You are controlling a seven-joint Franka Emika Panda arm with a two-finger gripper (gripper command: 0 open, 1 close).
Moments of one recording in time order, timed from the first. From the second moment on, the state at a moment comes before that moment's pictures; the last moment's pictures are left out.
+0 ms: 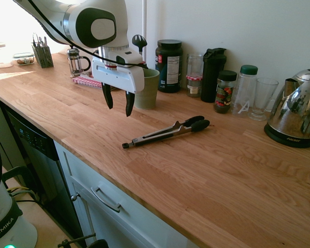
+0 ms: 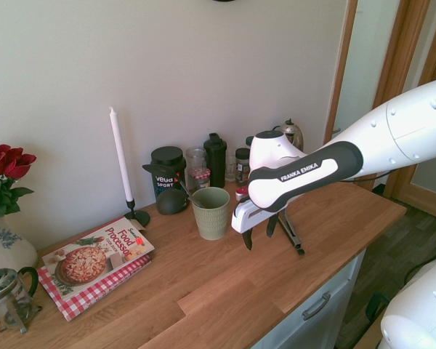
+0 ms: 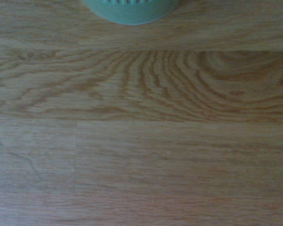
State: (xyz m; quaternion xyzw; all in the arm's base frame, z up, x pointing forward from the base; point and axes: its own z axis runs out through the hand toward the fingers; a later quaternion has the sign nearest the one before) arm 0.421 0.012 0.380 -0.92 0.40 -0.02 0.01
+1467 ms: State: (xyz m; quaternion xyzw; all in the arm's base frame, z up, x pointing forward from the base) arm 0.504 -0.145 0.367 -0.85 0.53 -0.04 0.03
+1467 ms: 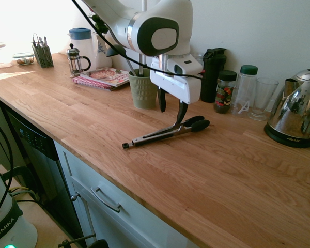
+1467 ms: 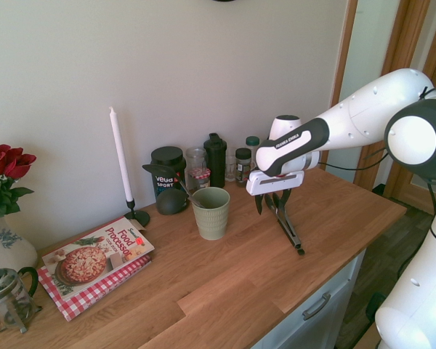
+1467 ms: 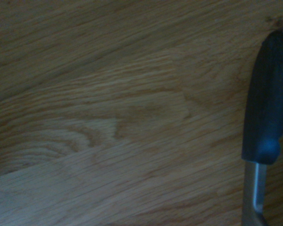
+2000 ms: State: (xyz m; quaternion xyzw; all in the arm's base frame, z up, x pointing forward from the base) arm 0.524 -0.154 0.353 -0.85 0.52 -0.03 0.04
